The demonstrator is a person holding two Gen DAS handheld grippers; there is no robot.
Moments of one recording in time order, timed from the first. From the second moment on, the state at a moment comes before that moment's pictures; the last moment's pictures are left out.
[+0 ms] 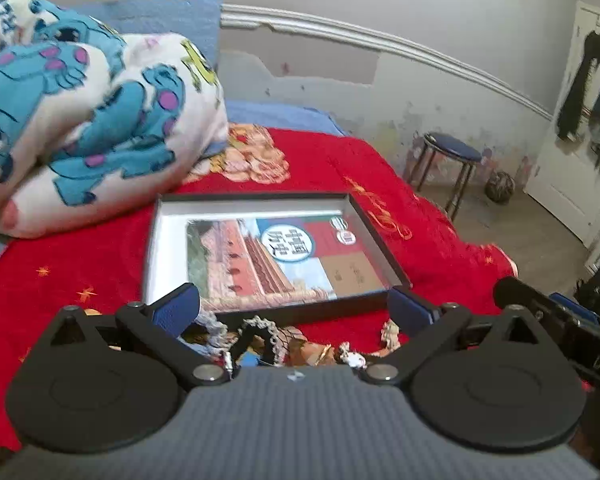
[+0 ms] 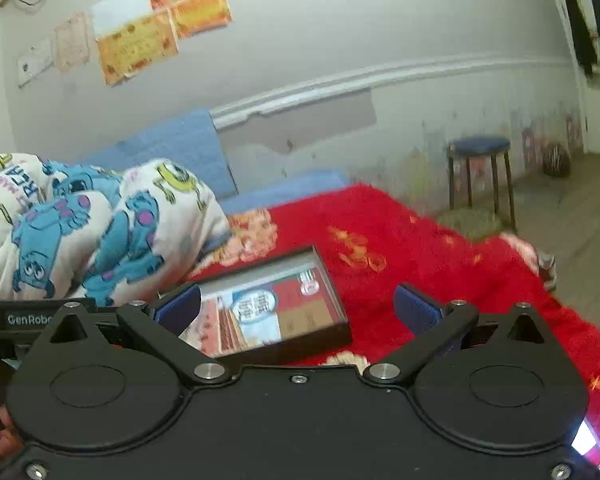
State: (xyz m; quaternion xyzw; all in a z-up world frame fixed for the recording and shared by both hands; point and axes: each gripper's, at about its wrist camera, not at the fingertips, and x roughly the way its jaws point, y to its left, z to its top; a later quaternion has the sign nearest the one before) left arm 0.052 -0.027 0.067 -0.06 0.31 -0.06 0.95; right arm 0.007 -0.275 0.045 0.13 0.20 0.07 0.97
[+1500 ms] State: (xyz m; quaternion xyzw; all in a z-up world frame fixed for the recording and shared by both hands) left arm 0.047 -0.025 -0.025 -0.04 0.36 -0.08 0.93; right arm 0.069 -0.274 -0.024 0.19 0.36 0.11 0.91
